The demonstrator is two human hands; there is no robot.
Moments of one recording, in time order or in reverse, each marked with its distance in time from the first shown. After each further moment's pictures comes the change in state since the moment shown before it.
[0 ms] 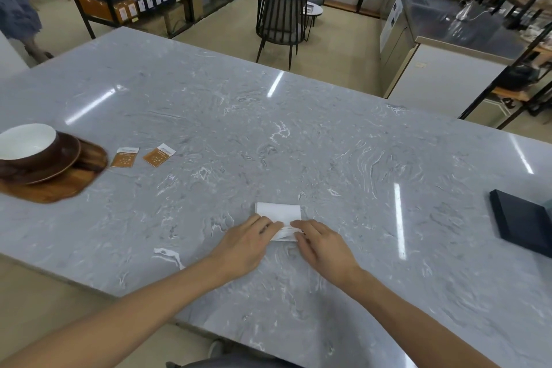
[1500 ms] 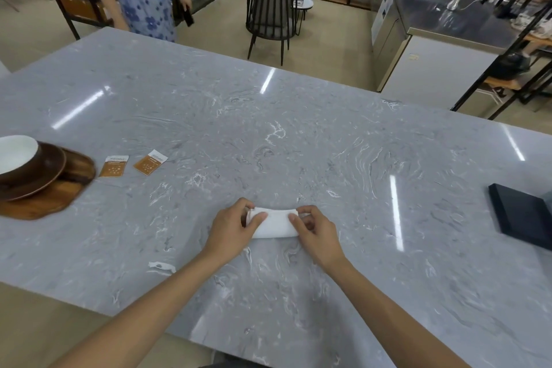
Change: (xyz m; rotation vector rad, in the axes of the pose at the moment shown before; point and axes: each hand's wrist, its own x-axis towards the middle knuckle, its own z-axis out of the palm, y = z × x) left_hand 0.029 -0.039 0.012 -0.510 0.235 -0.556; right_hand 0.036 0.004 0.027 0.628 0.137 0.572
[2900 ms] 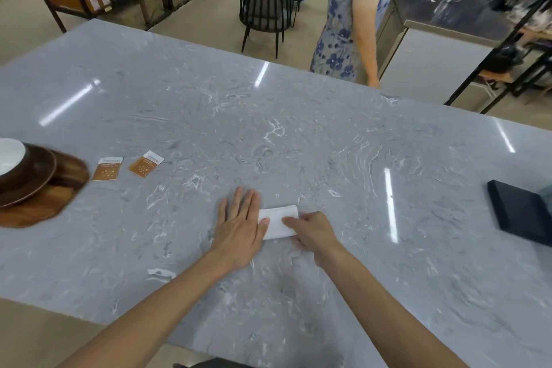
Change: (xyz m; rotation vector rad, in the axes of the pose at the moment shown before) left_hand 0.006 -0.004 0.015 0.601 -0.296 0.156; right_hand 0.006 -0.056 0.007 0.082 -0.039 0.536
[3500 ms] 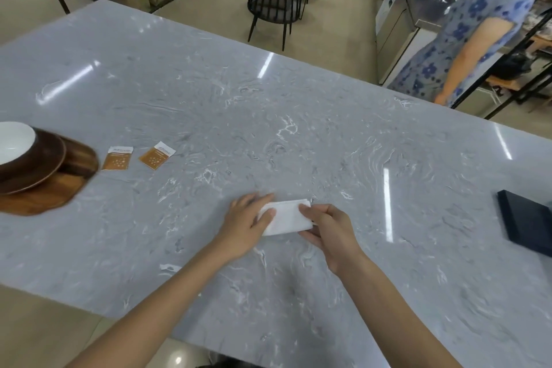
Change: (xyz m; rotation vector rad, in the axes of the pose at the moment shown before) left_hand -0.007 -0.020 -0.035 -0.582 0.037 -0.040; right_hand -0.029 -0.020 0.000 0.492 -0.042 0.017
